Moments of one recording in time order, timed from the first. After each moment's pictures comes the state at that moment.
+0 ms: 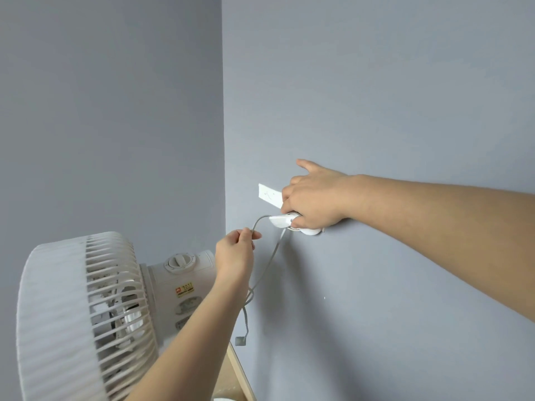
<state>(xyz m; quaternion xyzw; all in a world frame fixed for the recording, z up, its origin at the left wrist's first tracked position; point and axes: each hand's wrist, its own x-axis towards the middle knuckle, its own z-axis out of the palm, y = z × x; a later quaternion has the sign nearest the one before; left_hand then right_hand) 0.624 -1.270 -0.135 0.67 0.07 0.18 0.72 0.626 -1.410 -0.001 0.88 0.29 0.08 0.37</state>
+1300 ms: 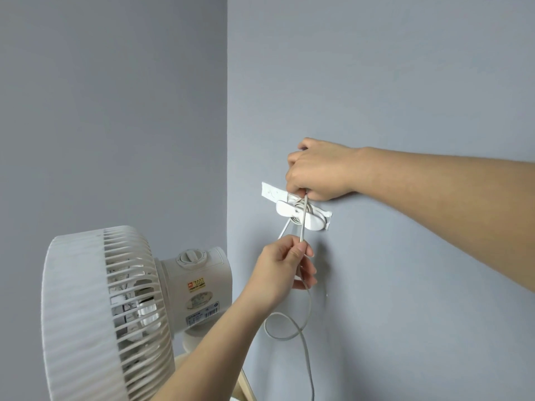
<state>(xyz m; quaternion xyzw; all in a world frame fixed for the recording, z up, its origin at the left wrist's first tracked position) 0.573 -1.297 -0.131 0.70 -0.18 0.03 0.69 0.639 -1.409 0.031 0.81 0.37 0.18 0.42</state>
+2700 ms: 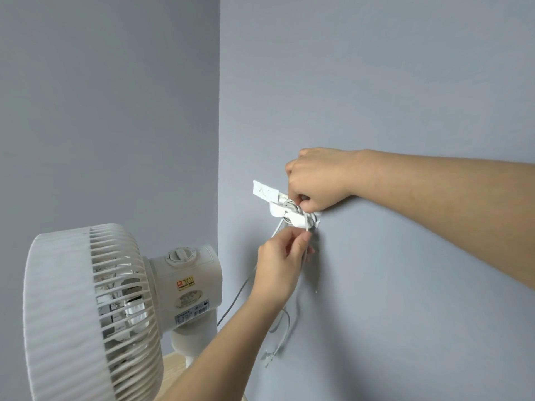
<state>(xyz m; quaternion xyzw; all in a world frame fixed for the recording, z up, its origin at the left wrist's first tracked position) 0.586 -1.323 -0.139 0.72 -0.16 0.19 0.64 0.628 -1.415 0.026 0.83 0.37 0.13 0.39</state>
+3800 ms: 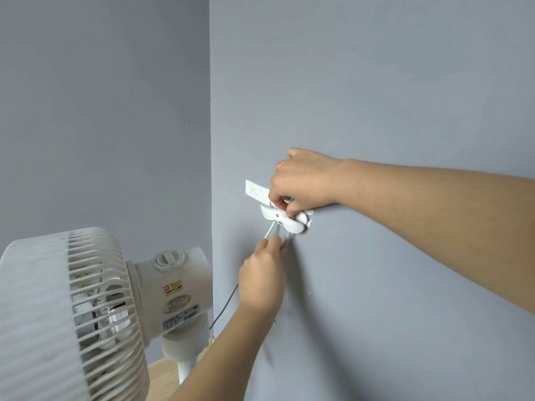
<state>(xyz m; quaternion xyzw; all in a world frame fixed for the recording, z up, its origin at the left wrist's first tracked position) 0.621 -1.325 -0.176 0.88 -0.09 0.38 0.28 0.633 -1.413 0.016 0.84 0.38 0.16 0.35</state>
